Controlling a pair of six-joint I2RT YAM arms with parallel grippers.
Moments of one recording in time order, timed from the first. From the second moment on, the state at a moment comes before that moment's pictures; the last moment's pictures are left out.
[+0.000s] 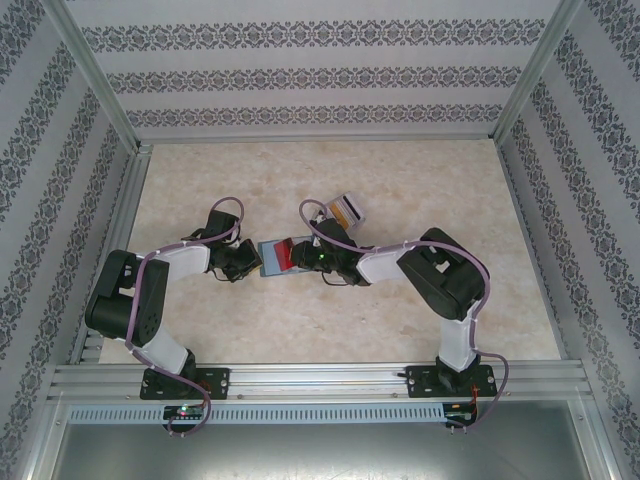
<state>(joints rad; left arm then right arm) -0.21 1.61 0.73 -0.22 0.39 -0.82 0.76 1.92 0.91 0.35 -0.23 0.90</state>
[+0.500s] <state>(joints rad) -0.21 1.61 0.73 -0.22 0.39 -0.82 0.75 1.79 0.97 0.03 -0.15 0.71</state>
